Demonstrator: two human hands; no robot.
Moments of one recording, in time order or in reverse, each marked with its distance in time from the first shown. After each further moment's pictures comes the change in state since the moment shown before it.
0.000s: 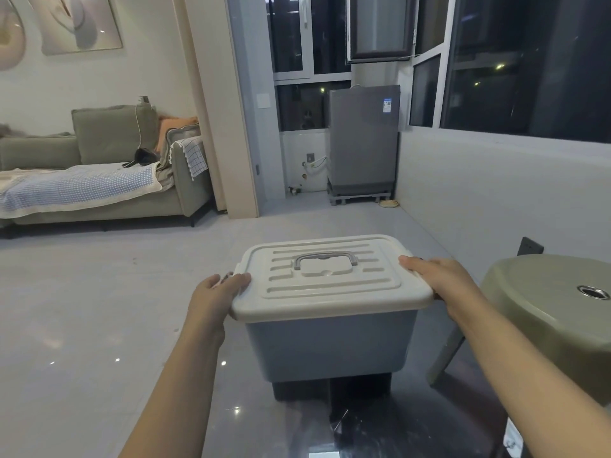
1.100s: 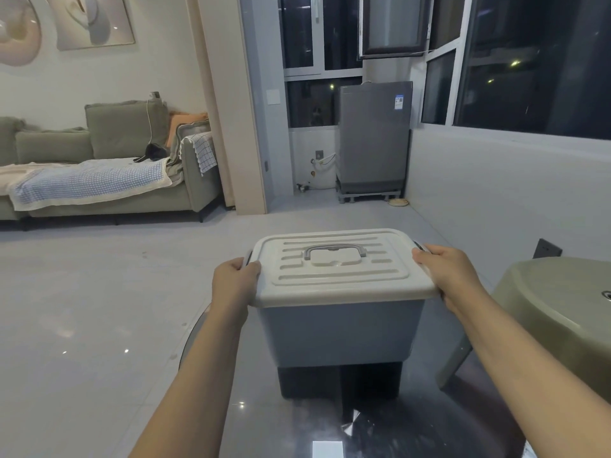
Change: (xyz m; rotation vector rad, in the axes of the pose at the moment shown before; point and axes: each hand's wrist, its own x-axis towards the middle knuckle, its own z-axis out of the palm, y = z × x) left_hand 0.014 0.006 0.021 0.113 0.013 0.215; right_hand 0.008 -0.007 0.021 0.050 0.045 -0.187
